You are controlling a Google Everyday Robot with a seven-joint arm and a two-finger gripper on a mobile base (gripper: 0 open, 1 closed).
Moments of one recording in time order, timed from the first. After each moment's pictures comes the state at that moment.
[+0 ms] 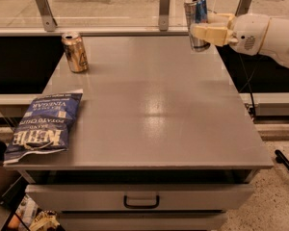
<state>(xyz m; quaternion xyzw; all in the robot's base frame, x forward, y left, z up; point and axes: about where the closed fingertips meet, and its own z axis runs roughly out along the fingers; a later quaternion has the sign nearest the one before) 0.667 -0.166 1.005 -0.39 0.60 0.31 0.62</state>
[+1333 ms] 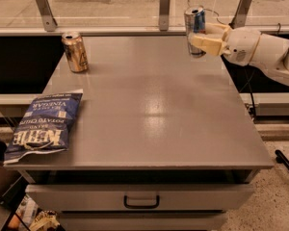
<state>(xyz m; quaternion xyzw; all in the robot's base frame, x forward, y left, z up) 0.691 -0.173 0.971 -0.38 0.58 0.30 0.66</state>
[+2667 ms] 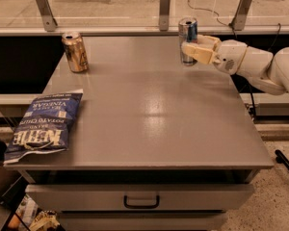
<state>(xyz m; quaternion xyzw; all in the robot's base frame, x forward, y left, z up) 0.712 -0.163 0.931 -0.35 0.58 0.35 0.65</state>
